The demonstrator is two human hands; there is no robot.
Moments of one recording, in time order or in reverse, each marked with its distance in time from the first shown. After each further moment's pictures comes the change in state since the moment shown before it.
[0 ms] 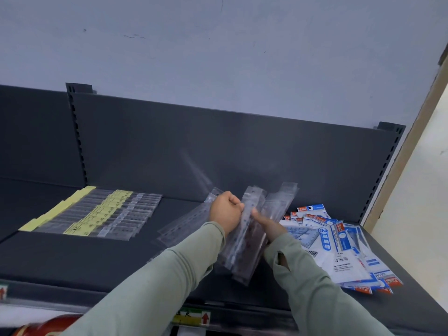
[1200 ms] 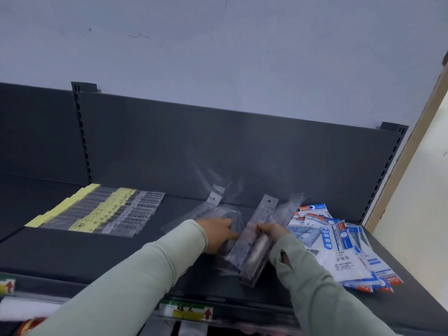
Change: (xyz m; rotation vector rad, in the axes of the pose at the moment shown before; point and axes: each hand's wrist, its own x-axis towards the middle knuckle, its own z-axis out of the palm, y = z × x) left_hand -0.008 -0.024 -0.041 1.269 -0.819 0.501; right_hand 0.009 0.012 -0.008 -0.117 0.175 0.127
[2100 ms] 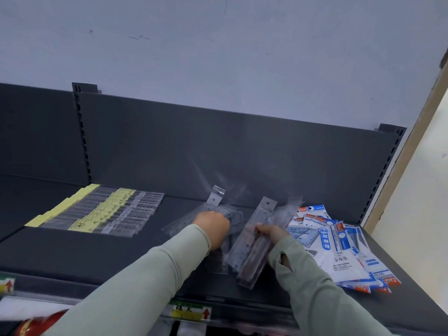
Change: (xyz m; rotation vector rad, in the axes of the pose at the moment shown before) left_hand 0.009 0.010 0.001 0.134 0.152 -0.341; right_hand 0.008 0.006 -0.005 0.073 -0.025 -0.039
